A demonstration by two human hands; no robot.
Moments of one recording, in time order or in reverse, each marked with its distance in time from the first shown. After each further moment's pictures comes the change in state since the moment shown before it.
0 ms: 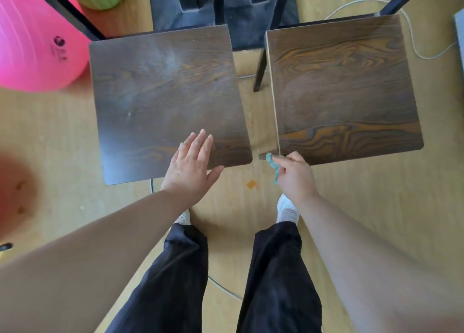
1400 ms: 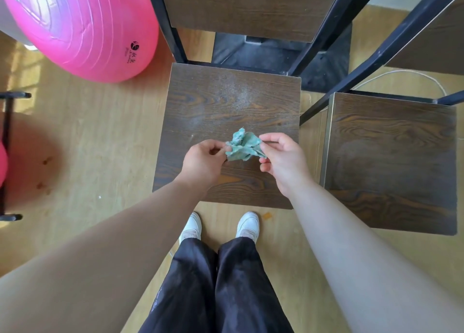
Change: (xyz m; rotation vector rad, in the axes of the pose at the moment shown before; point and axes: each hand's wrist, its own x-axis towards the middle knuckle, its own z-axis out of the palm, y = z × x) left_hand 0.035 -0.082 -0.085 -1.199 0.186 -0.648; right_hand 0.065 -0.231 -0.005 0.798 -0.165 0.191
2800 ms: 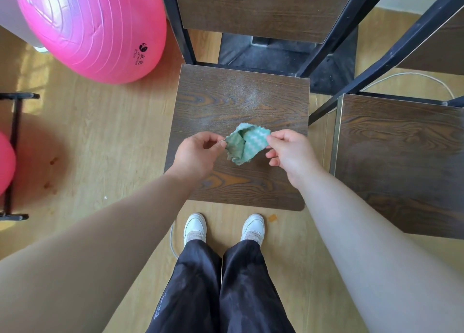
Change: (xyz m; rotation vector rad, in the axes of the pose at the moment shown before) left_hand 0.011 -0.001 -0.036 0.076 0.022 0.122; right_hand 0.016 -0.013 0.009 -0.202 0.003 -0.002
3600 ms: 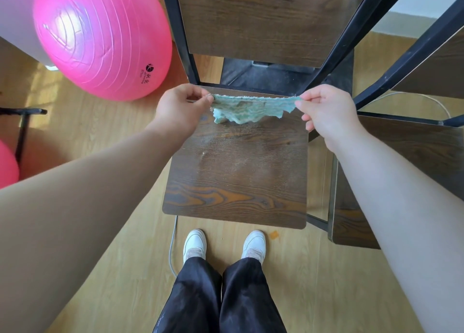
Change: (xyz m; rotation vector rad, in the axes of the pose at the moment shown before) left_hand 0.053 0.084 -0.054 0.008 0.145 0.190; right_hand 0.027 -0.099 -0.052 -0.311 0.196 -0.337
